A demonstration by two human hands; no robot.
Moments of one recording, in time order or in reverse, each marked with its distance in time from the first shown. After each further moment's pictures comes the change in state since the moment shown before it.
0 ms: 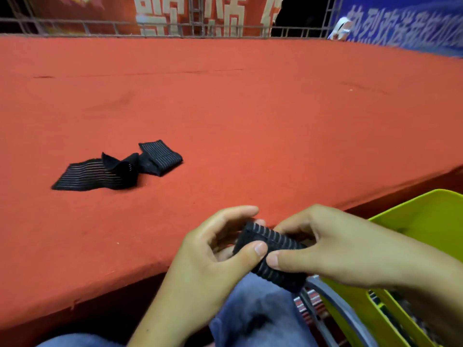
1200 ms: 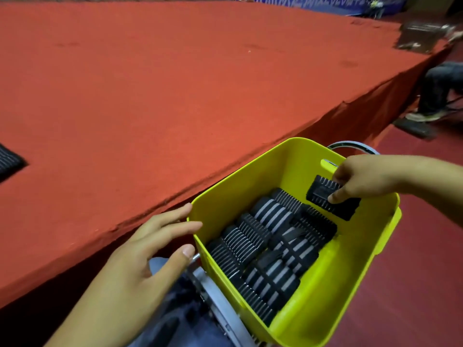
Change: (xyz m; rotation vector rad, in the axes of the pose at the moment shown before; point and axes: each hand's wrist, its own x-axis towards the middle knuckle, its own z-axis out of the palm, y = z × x) left_hand 0.023 -0.025 0.133 0.560 -0.297 0.093; right_hand -0.158 0.243 -0.146 -0.362 0.108 0.821
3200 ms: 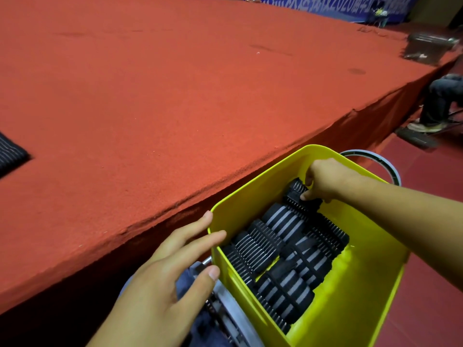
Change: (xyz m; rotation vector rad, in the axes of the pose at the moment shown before) left_hand -0.006 -0.003 0.000 -0.030 -0.061 0.081; right_hand 0.089 -0.051 0.025 -0.092 0.217 0.058
